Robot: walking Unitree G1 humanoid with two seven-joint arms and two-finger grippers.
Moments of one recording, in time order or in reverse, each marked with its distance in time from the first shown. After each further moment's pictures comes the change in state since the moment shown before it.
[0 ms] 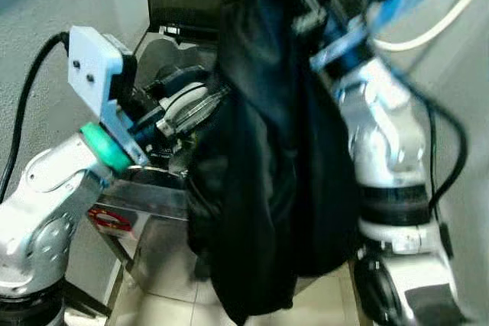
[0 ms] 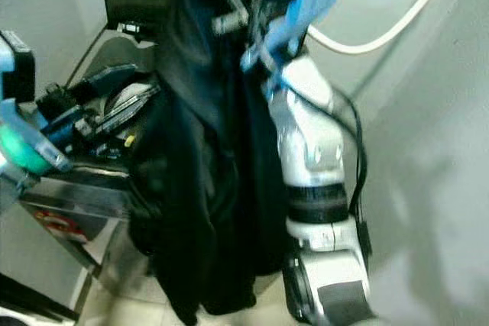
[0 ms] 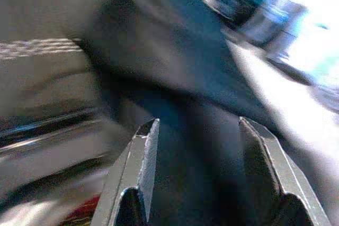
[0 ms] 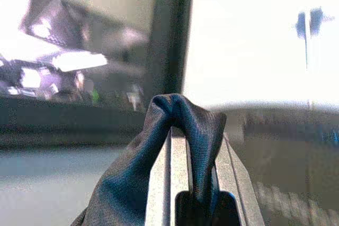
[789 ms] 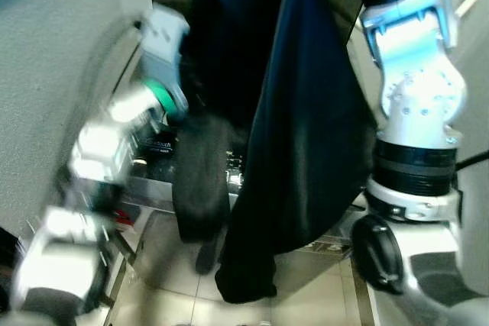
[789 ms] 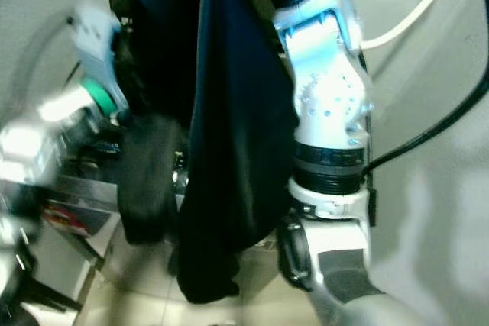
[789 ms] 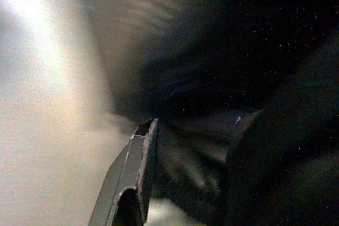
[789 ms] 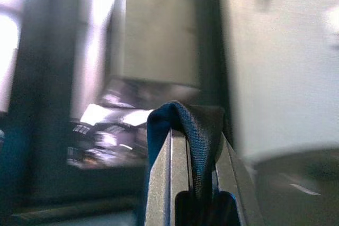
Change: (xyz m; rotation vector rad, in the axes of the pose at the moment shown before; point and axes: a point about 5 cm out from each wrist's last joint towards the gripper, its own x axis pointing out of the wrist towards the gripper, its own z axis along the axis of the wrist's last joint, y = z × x) left arm 0.036 0.159 0.015 0.390 0.143 0.764; right arm -0.006 -0.021 0.036 0.213 -0.089 0.051
